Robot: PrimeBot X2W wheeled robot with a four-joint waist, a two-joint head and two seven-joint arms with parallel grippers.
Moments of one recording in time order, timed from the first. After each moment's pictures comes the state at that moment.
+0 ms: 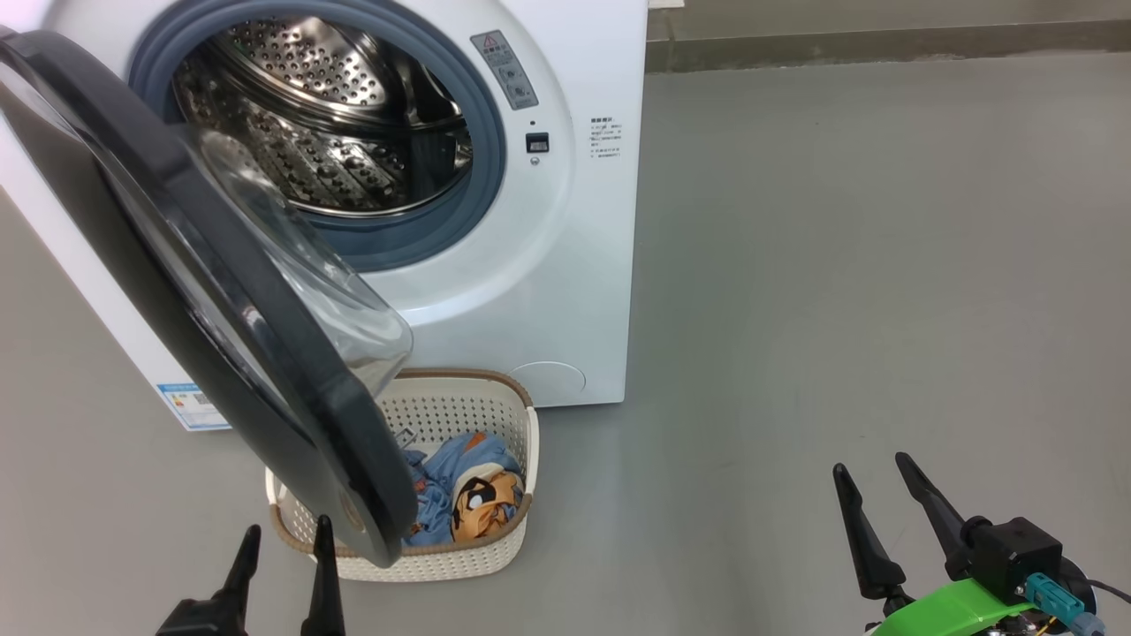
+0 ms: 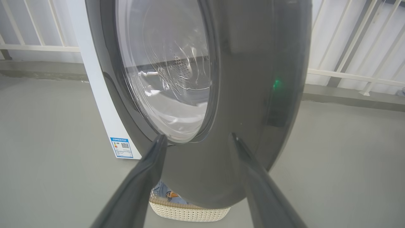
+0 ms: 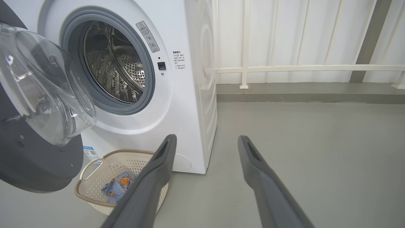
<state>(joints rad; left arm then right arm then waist) 0.04 0.04 -0.09 0.20 -0.24 0.05 -0.25 -0.02 -0.10 0.01 0.20 0.19 0.13 -0.25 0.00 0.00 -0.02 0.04</state>
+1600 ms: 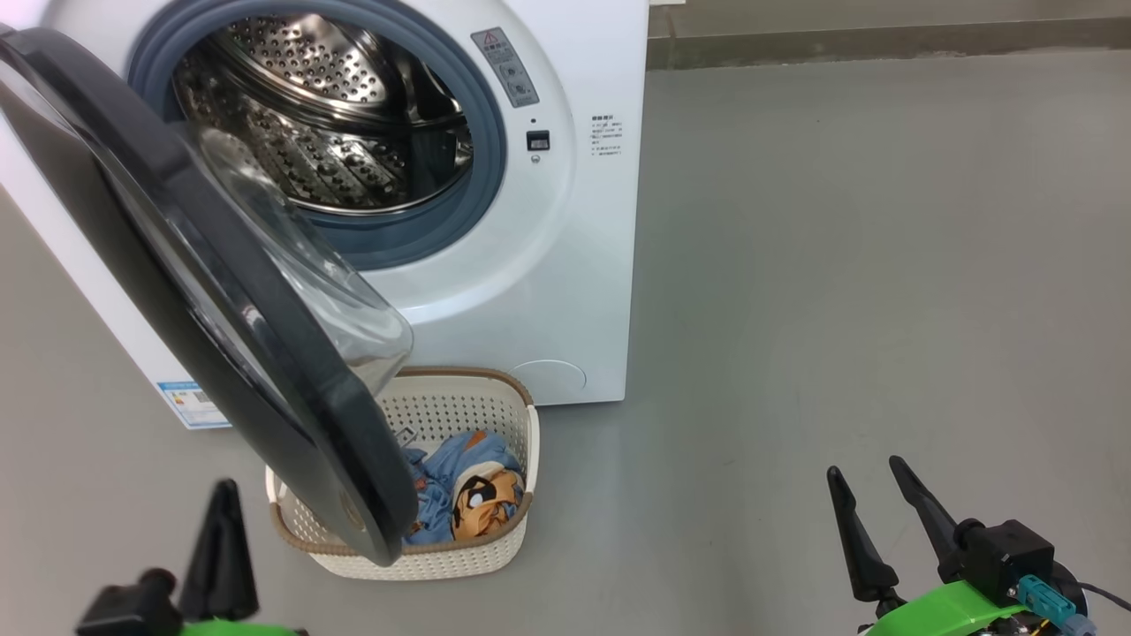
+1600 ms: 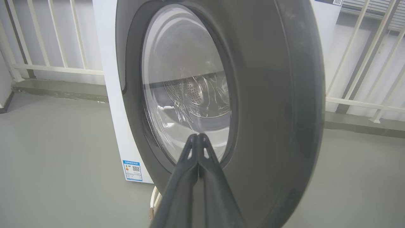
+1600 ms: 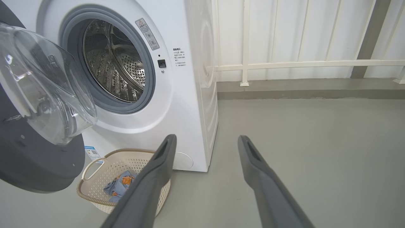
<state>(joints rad) 0.03 0.04 0.00 0.09 -0.24 0.03 -0.25 -0.02 -0.08 0.00 0.21 0.18 0.13 -0.25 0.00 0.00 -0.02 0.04</state>
